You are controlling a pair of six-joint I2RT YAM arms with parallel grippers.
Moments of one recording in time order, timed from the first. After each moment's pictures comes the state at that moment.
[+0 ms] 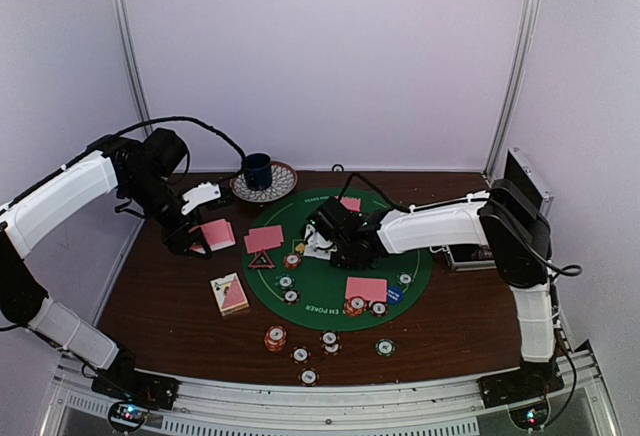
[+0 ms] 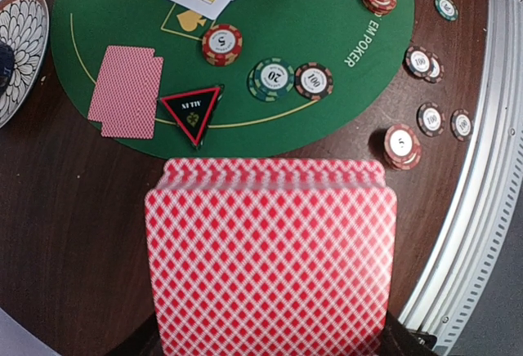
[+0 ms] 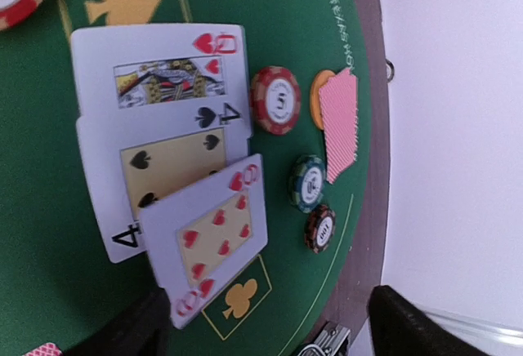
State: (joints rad) left arm -0.41 1.41 1.34 -1.19 0.34 0.70; right arm 0.94 2.12 1.50 -0.32 0.69 -0.65
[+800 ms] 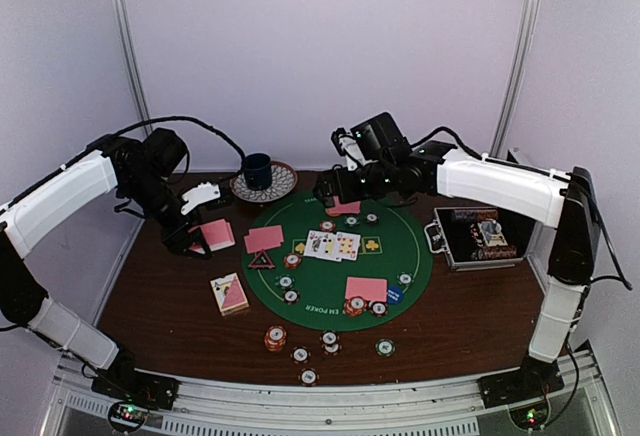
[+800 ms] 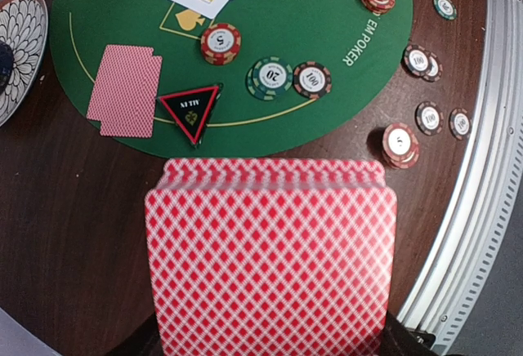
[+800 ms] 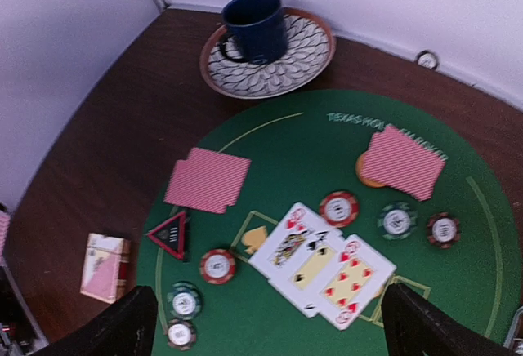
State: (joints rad) left arm -0.41 1.41 1.35 -1.20 0.34 0.70; right arm 0.81 1.85 1.65 -0.45 0.09 0.30
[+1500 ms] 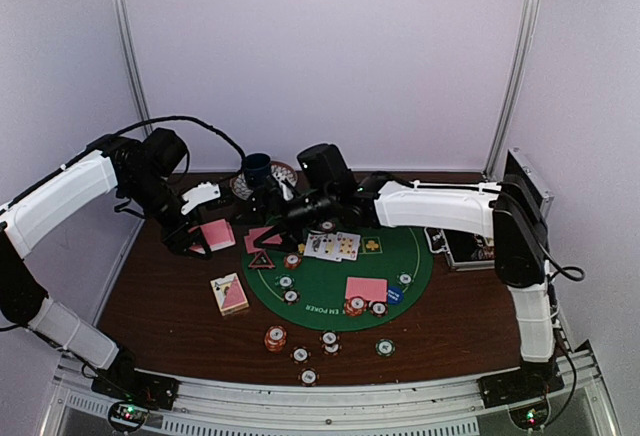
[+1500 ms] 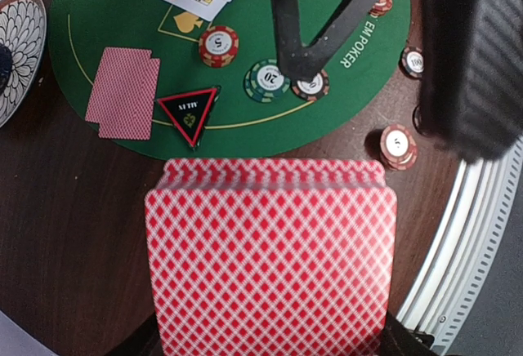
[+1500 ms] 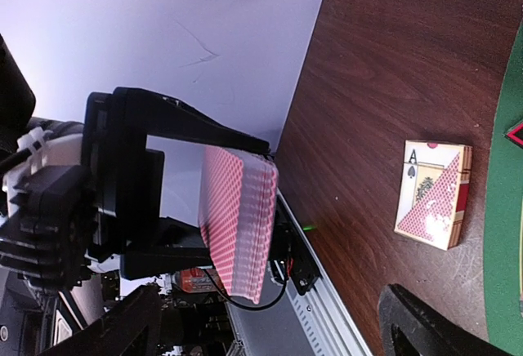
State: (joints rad) left arm -0.41 1.41 1.35 -1.20 0.34 0.70; right arm 0.93 2.12 1.77 -0.08 -0.69 1.04
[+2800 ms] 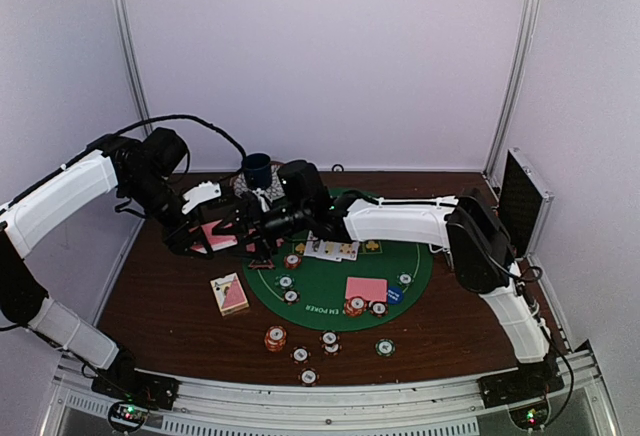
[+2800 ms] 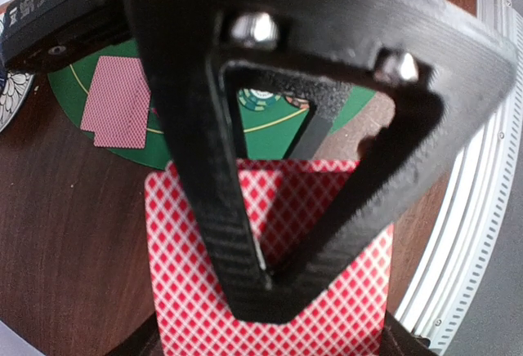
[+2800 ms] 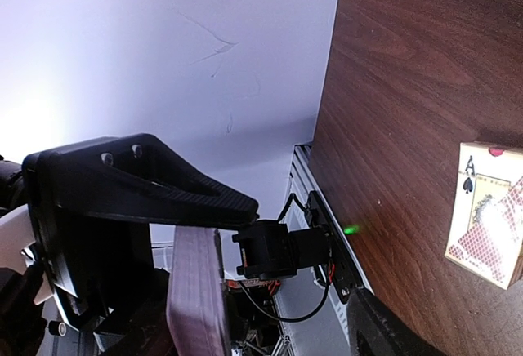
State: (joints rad) left arm -0.41 1.41 1.35 -1.19 0.37 0.70; right arm 0.96 2.36 1.97 0.09 -0.78 1.29
